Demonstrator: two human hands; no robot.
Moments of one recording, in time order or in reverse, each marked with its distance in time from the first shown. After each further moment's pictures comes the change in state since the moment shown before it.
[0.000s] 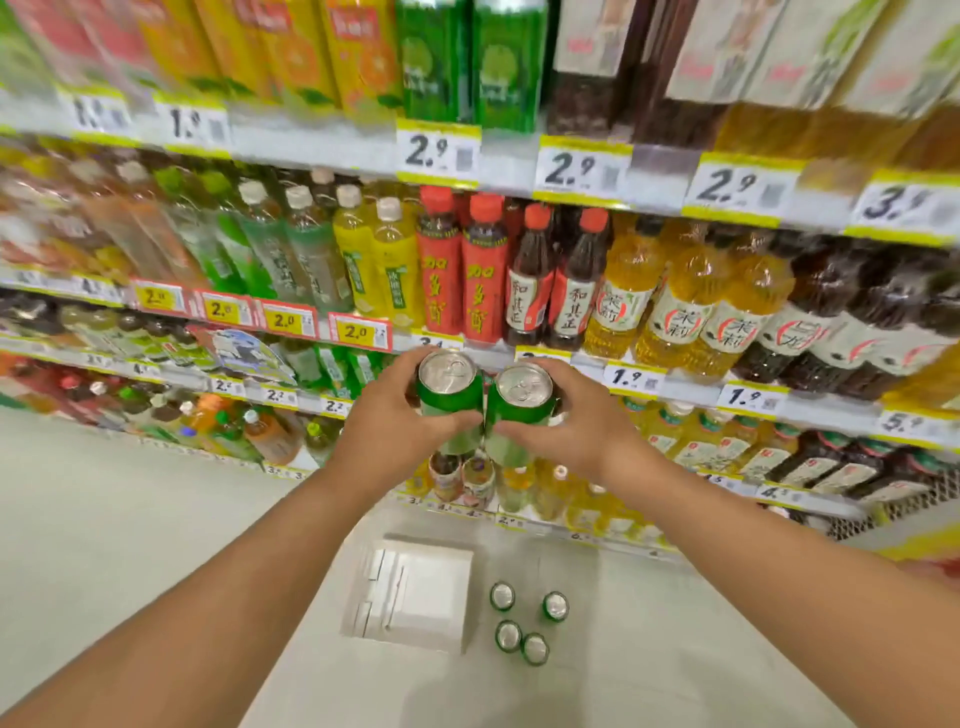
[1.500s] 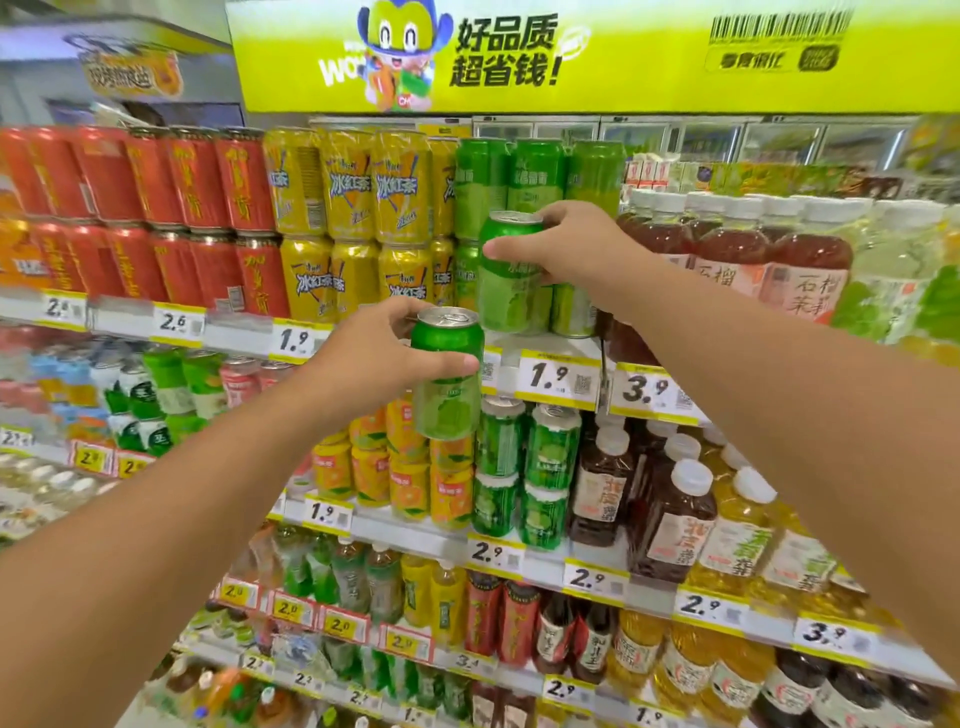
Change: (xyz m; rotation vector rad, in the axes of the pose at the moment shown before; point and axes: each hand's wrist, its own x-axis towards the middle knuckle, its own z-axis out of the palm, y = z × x) left_hand 0.151 0.379 -0.300 -0.015 0.112 0.203; right_hand 0.216 -0.526 -0.213 -0.141 0.231 -0.243
